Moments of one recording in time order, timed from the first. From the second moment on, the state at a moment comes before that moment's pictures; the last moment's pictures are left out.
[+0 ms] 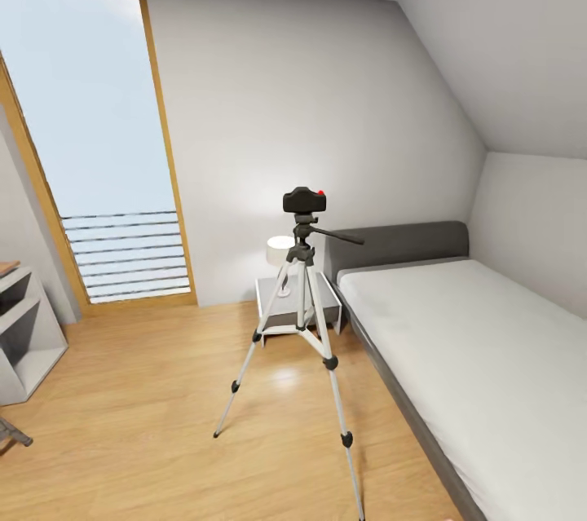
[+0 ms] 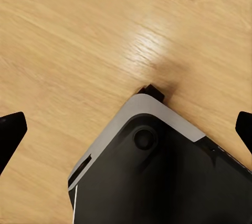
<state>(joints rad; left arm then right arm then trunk) -0.23 0.08 -0.34 0.00 0.96 -0.02 0.18 -0.46 -0.13 0.10 0.03 0.15 0.04 0.33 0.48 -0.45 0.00</state>
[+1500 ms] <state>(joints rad) -0.23 0.07 -0.34 0.00 0.95 -0.03 0.17 -0.18 -0.13 0.09 0.03 0.14 -0.12 0.13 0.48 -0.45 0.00</state>
